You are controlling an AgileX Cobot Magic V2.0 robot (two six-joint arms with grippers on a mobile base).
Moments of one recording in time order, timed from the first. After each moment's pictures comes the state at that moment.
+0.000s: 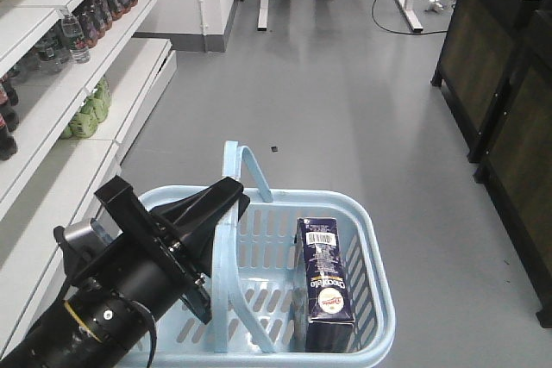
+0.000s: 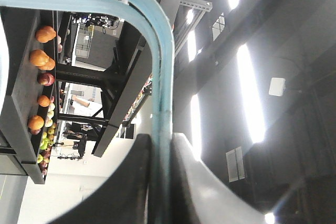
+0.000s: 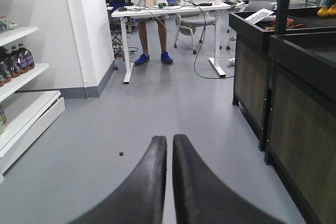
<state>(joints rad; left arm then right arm) -0.90 1.37 -0.38 -0.24 -1.09 -1.71 -0.09 -0.01 0.03 0.06 0.14 0.00</state>
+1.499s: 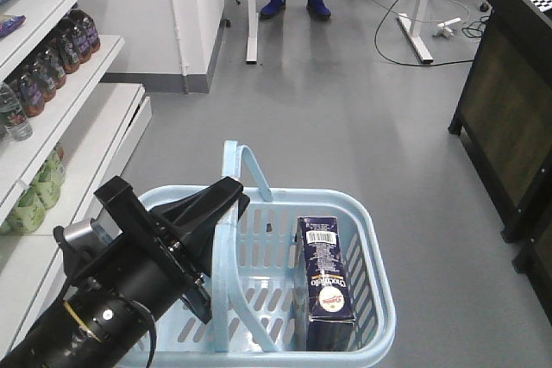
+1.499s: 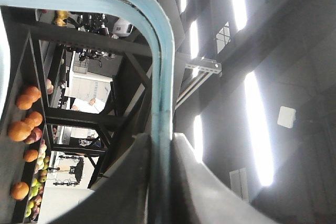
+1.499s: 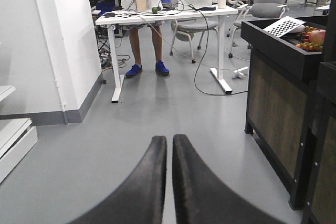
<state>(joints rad) -0.90 1.37 -0.38 -0.24 -1.09 -1.71 -0.09 -0.01 0.03 0.06 0.14 0.00</state>
